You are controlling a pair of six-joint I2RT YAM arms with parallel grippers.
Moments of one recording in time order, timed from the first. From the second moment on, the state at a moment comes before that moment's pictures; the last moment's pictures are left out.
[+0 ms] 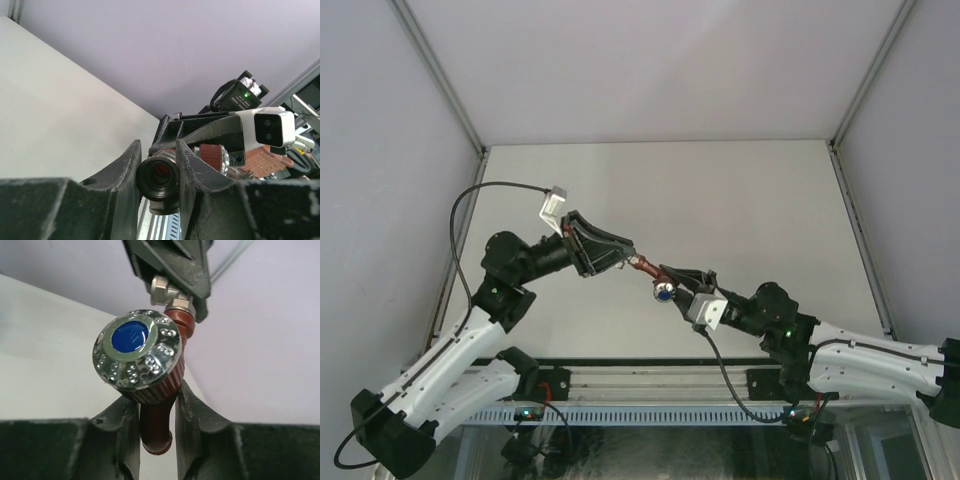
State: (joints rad) left arm -0.57 0.81 0.69 0.36 0.69 -0.75; right arm 1.16 0.76 0.44 0.49 -0.07 -0.66
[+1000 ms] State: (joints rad) left arm -0.57 0.91 0.73 0.20 0.91 -0.64; right arm 0.95 0.60 0.43 0.27 -0.30 -0.55
